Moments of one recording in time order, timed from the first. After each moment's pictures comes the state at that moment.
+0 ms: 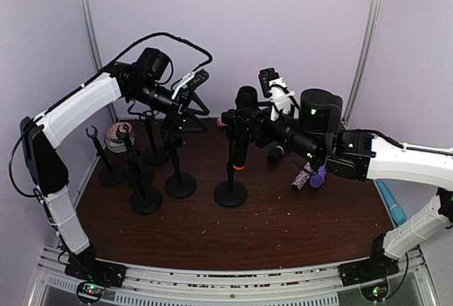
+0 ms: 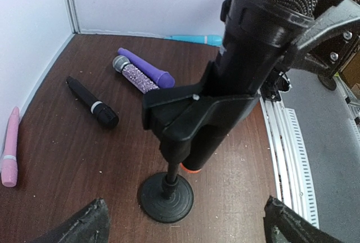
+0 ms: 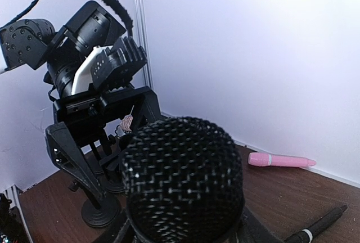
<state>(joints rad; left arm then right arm) -0.55 1.80 1.89 -0.96 0.88 0.60 1.05 1.36 1.16 0.15 0.37 0.10</state>
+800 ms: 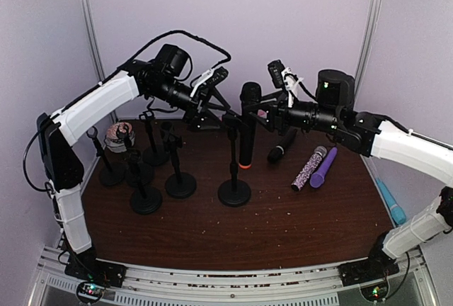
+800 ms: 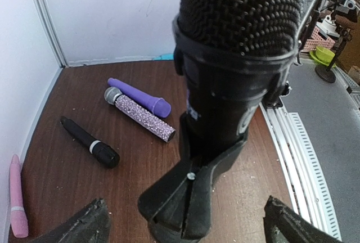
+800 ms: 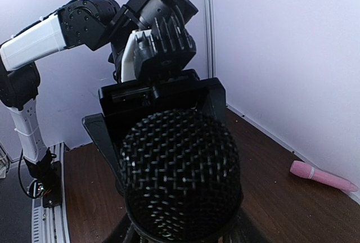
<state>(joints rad) -0.62 1.93 2.05 -0.91 0.90 0.64 0.76 1.35 1.21 0.05 -0.32 0.04</state>
